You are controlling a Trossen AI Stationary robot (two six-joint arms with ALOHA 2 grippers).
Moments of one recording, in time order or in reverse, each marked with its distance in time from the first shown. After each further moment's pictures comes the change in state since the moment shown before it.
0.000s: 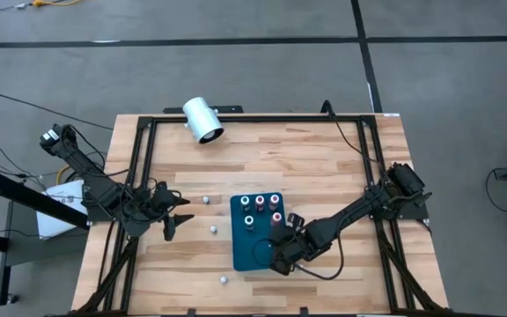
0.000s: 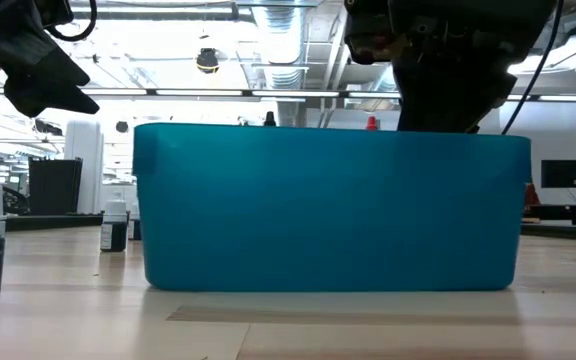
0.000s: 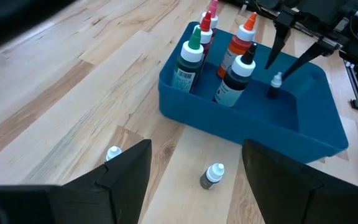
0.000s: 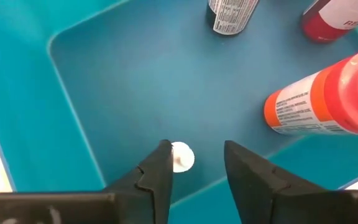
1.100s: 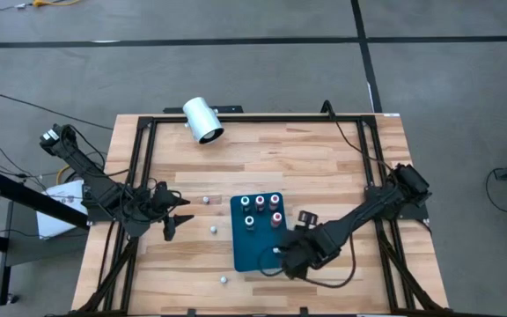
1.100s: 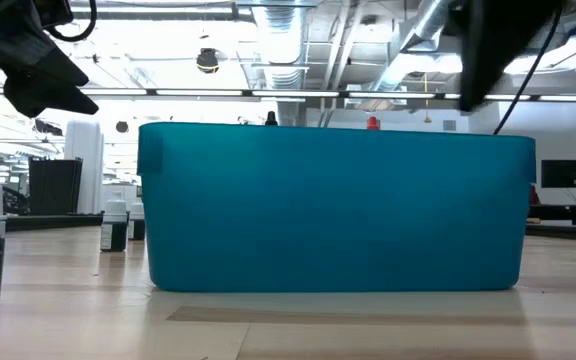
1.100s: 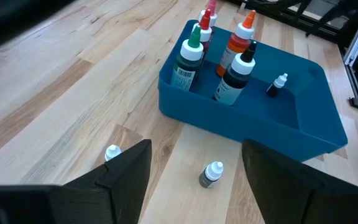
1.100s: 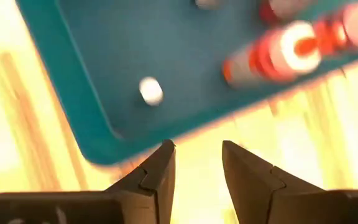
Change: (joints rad) left arm 0.000 0.000 0.000 -0.001 0.007 0.000; right arm 0.065 -0.023 0.272 -0.536 -0.024 -0.015
